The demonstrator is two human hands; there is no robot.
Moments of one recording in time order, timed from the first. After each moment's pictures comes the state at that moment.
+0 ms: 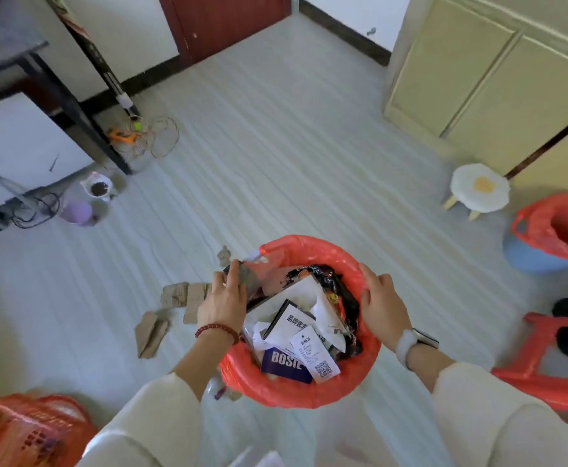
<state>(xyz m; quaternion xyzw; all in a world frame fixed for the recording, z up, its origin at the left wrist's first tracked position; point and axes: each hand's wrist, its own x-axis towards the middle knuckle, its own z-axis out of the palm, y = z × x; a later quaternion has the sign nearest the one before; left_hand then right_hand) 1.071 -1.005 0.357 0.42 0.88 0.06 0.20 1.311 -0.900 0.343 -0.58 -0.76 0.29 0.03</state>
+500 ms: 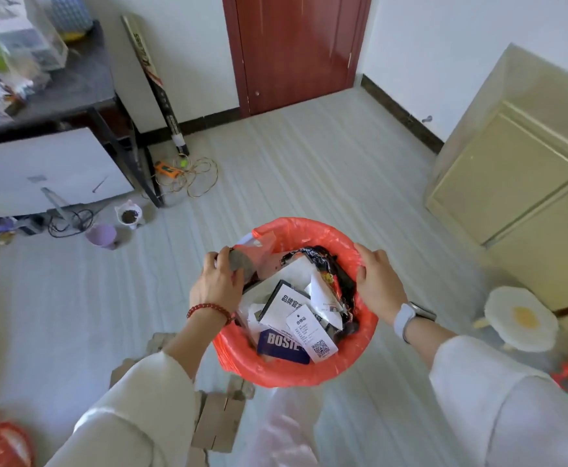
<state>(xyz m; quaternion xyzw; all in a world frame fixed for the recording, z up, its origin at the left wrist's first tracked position) 0.987 -0.780 0.416 0.32 0.92 0.16 0.13 1.191 -0.607 0.414 -0.44 -0.86 0.25 0.07</state>
